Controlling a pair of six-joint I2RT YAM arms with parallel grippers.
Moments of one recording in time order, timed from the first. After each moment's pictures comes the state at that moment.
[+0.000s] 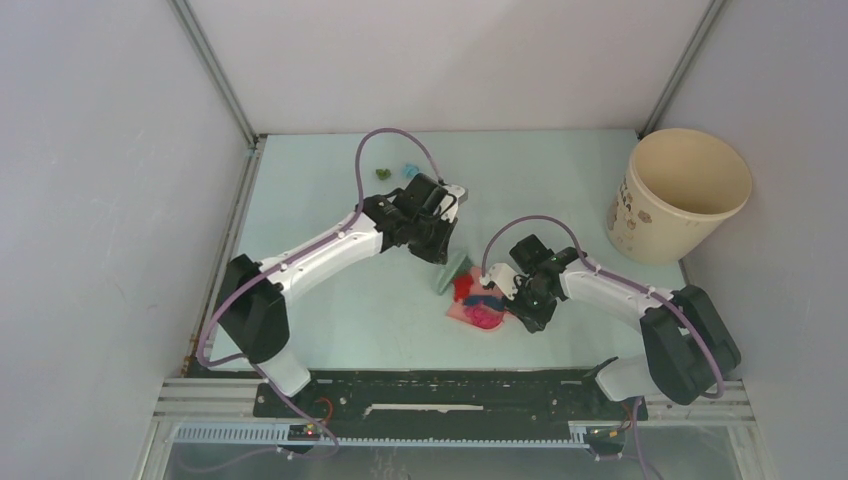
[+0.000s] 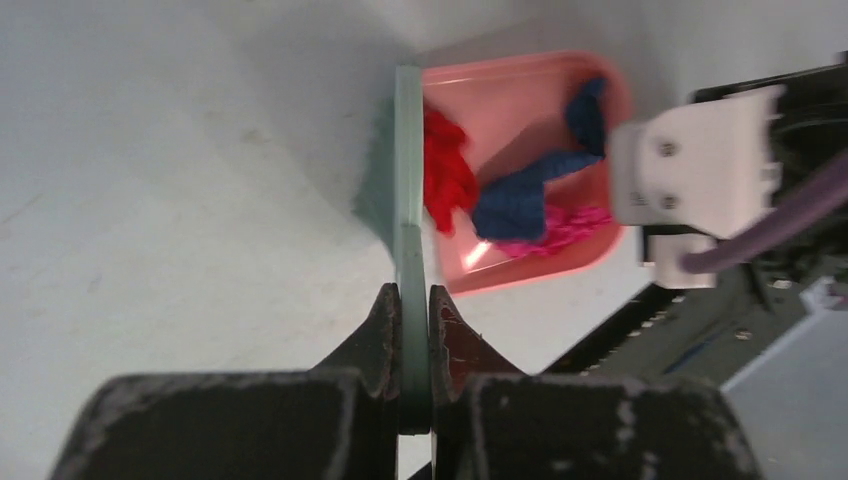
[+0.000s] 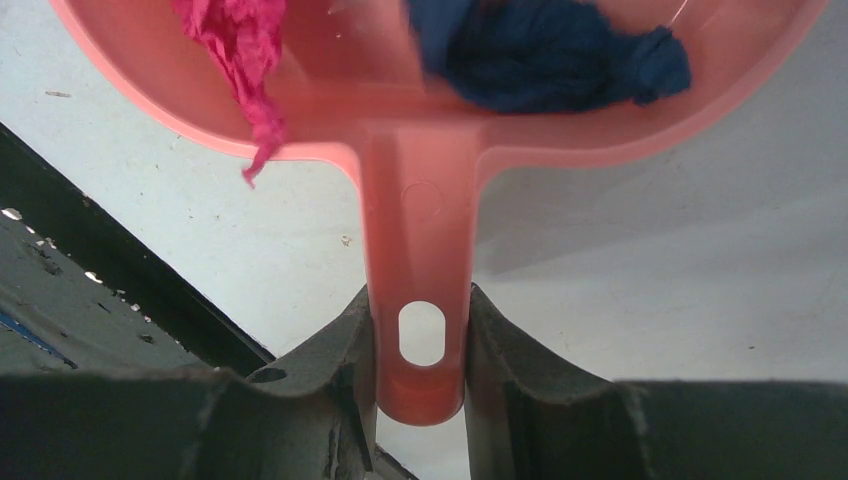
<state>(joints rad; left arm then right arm) -0.77 1.65 1.39 -0.73 0.09 -0.23 0.55 1.40 0.74 -0.76 -0.16 -0.52</state>
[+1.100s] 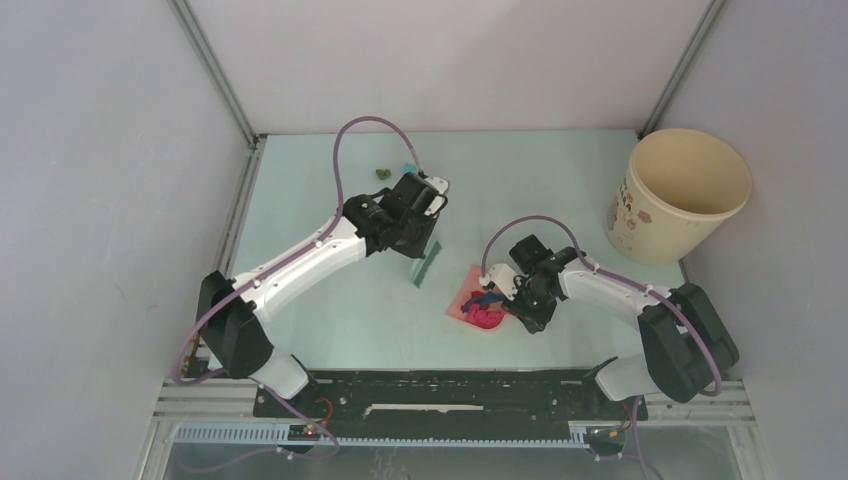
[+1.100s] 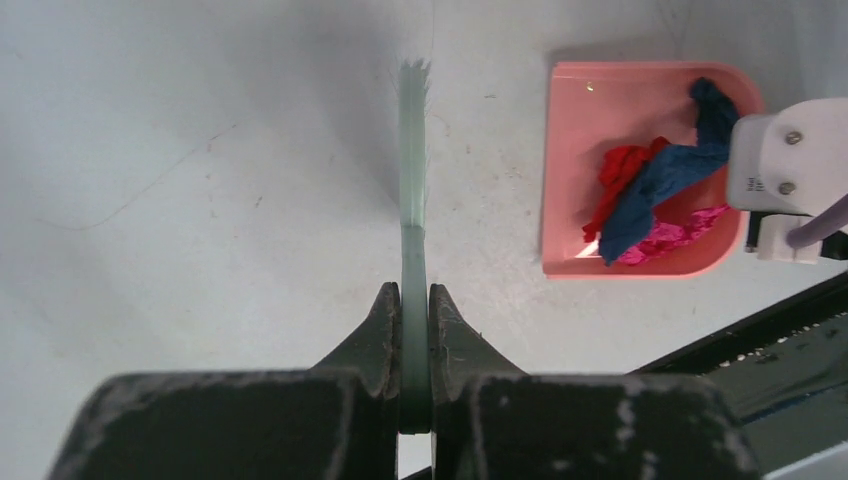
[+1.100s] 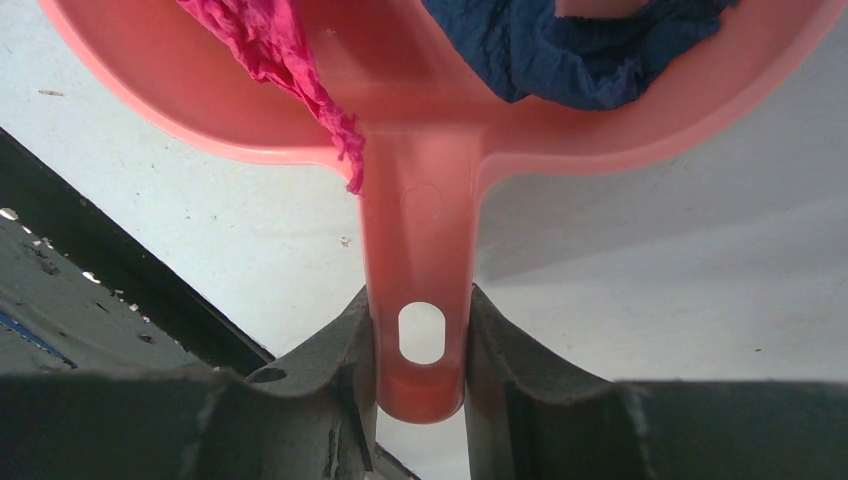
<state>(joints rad) -0.78 1.54 1.40 -0.83 -0.13 -0.26 0.55 1.41 0.74 -0.76 -0.16 -0.52</state>
